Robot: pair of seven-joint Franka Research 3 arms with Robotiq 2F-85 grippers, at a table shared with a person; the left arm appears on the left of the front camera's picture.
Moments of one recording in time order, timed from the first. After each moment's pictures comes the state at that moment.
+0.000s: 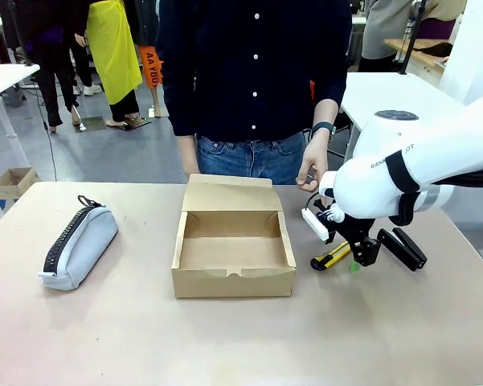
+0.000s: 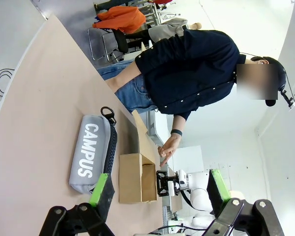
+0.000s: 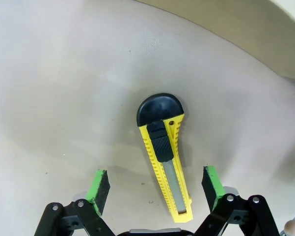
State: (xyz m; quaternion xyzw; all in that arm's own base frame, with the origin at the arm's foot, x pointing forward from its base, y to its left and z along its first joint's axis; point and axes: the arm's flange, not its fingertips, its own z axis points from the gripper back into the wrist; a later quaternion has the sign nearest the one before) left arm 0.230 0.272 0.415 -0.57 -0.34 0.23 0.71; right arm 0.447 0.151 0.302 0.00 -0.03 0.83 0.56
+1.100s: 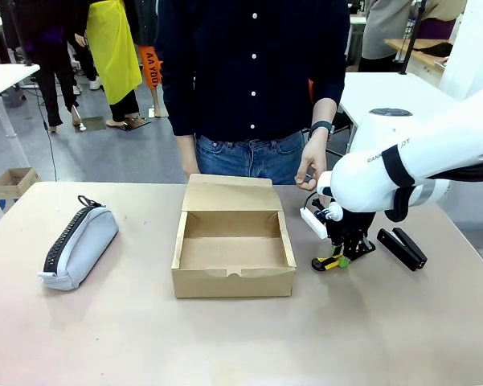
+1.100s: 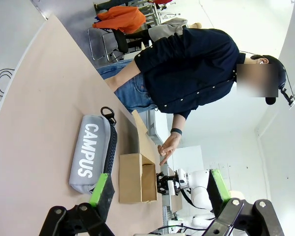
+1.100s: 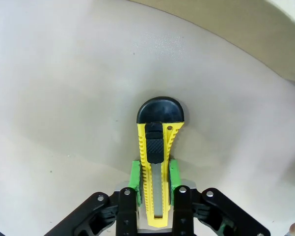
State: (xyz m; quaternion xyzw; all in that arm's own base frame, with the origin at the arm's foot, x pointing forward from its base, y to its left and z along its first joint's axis) left arm 0.230 0.272 0.415 -0.57 -0.34 0.23 0.71; right arm 0.452 0.153 0.303 0.02 -0.02 0.83 0.56
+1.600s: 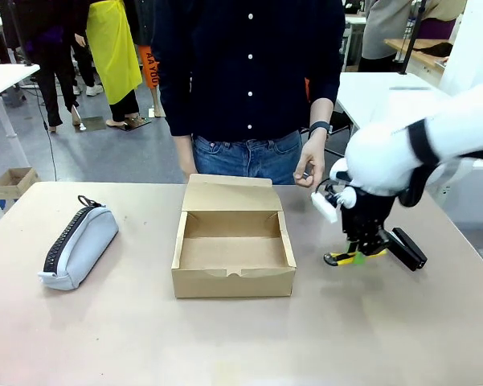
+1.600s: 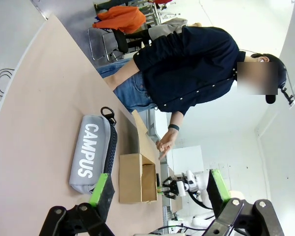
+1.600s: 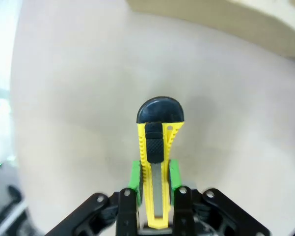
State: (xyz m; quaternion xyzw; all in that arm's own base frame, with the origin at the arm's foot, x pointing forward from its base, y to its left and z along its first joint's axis) left arm 0.230 0.272 0.415 -0.57 -0.34 0.23 0.71; right arm 0.423 0.132 0.364 0.07 0.01 0.77 0.63
